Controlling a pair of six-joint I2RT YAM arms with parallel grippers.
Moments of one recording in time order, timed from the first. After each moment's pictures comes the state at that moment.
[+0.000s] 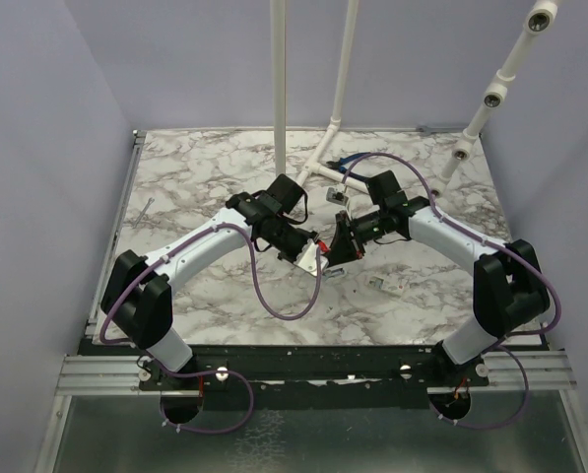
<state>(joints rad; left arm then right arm) -0.71 1.59 1.30 -0.83 0.82 1.47 0.45 1.60 1.08 -0.50 -1.18 -0.27</state>
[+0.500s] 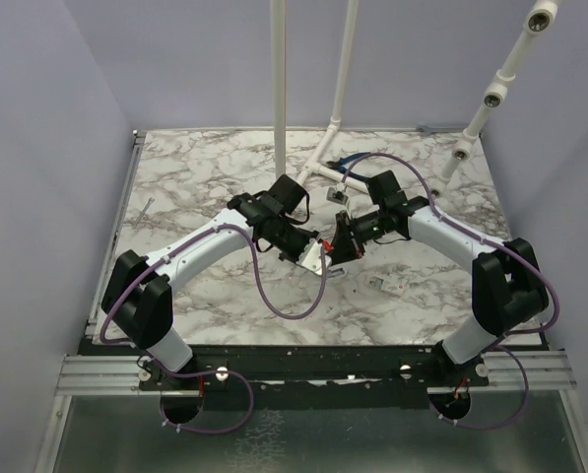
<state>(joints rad) -0.72 1.59 1.30 -0.82 0.78 1.42 0.45 1.61 1.08 -0.49 -1.18 -0.24</state>
